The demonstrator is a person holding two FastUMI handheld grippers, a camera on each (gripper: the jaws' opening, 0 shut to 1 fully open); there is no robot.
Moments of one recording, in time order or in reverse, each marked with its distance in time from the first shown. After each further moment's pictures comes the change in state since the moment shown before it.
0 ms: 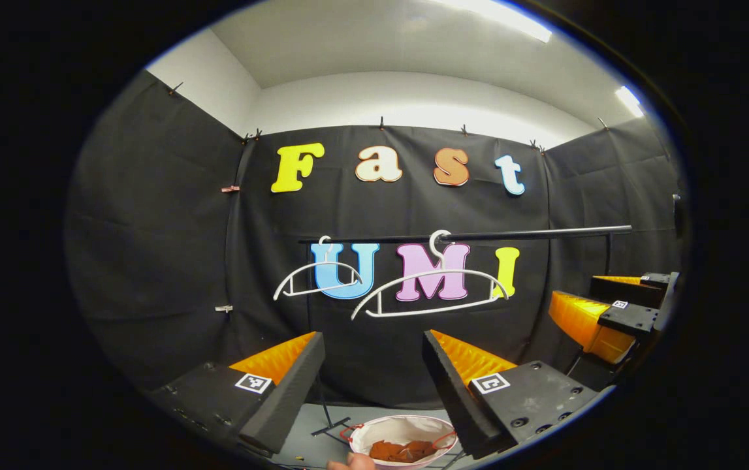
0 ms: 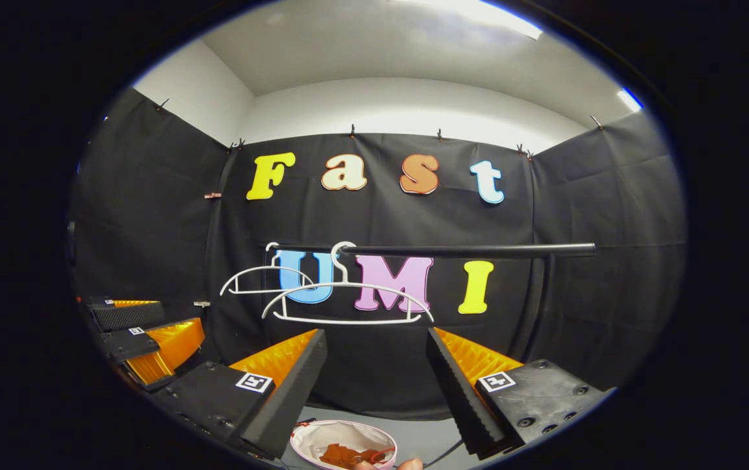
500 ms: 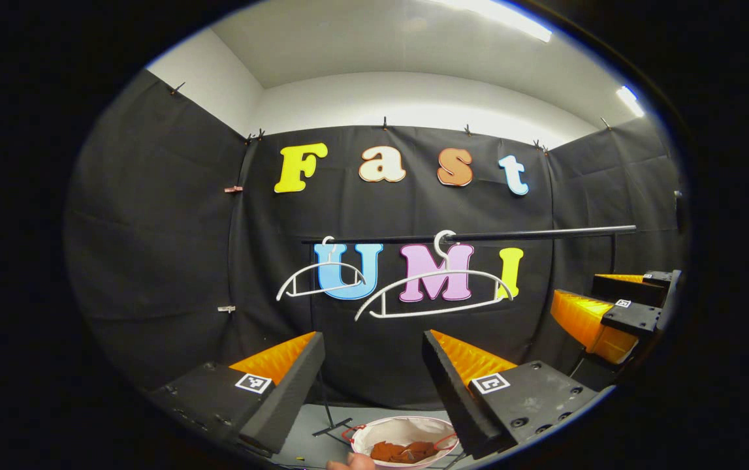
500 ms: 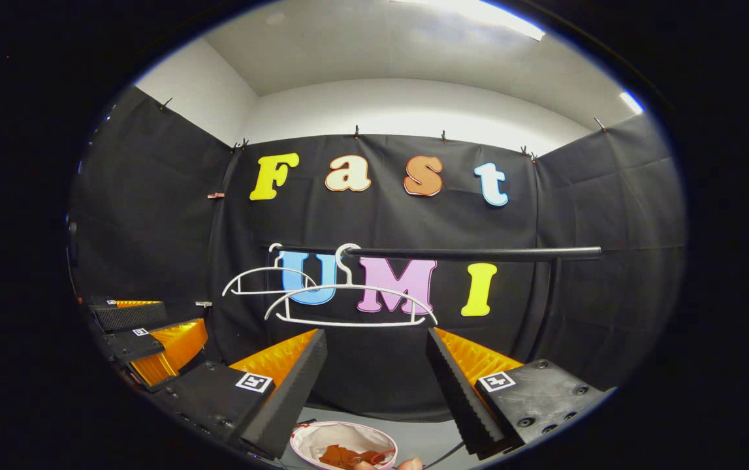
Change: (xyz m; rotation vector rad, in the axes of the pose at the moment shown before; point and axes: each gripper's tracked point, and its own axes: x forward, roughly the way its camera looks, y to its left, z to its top) left arm 0.003 0.005 -0.002 0.000 -0.001 0.016; right arm 0.002 0.005 0.001 -0.007 -0.006 0.012
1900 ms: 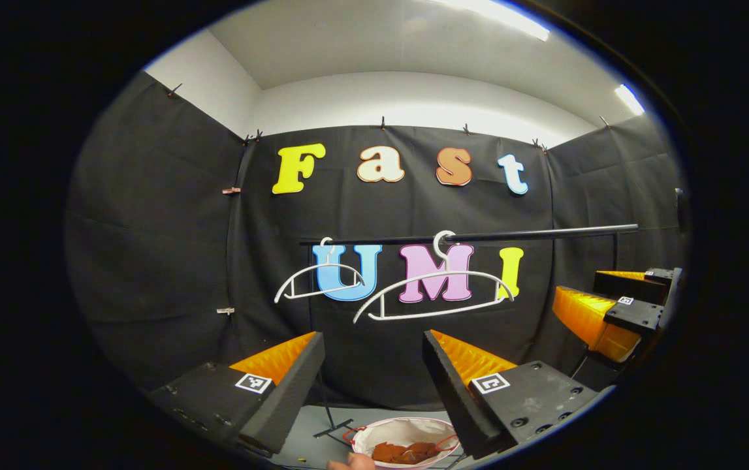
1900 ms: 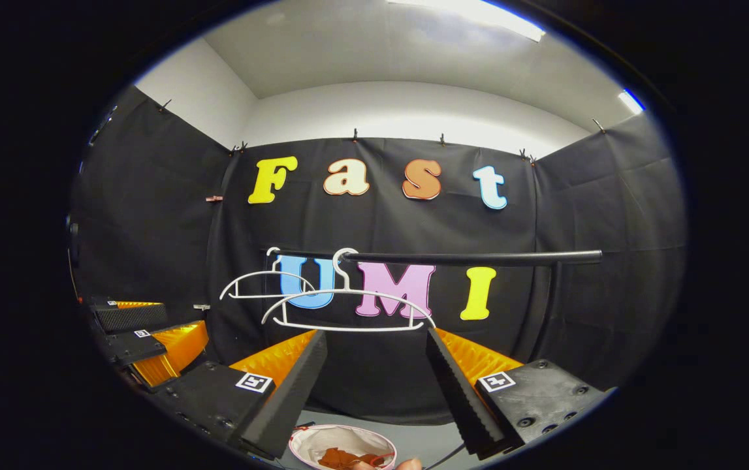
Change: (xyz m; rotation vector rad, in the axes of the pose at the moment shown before) left arm 0.009 -0.004 0.004 0.007 -0.001 -0.007; right arm 0.007 -0.002 0.002 -0.007 -0.022 -0.006
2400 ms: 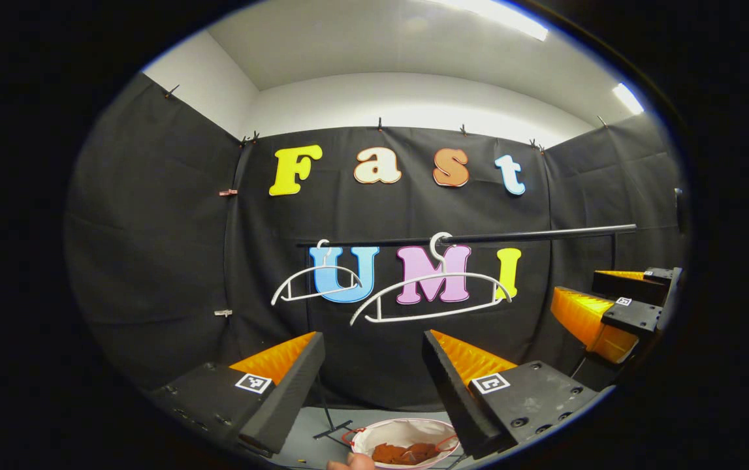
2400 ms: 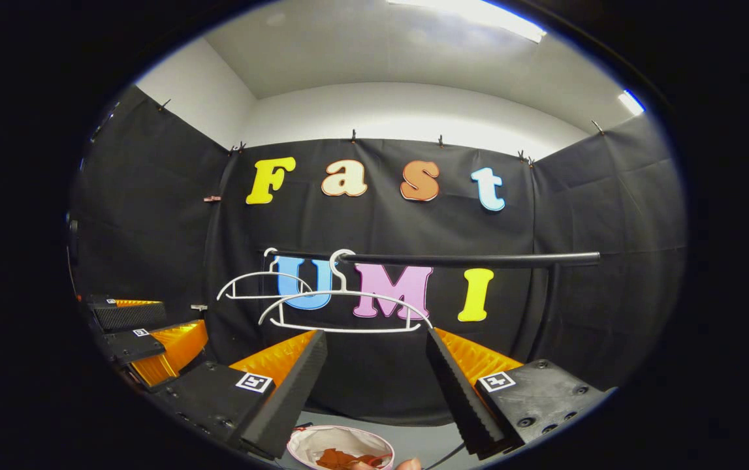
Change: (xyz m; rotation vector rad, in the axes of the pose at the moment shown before) left arm 0.001 -0.004 0.003 0.005 -0.007 -0.008; right arm -0.001 -0.008 0.004 -0.002 -0.008 -0.007
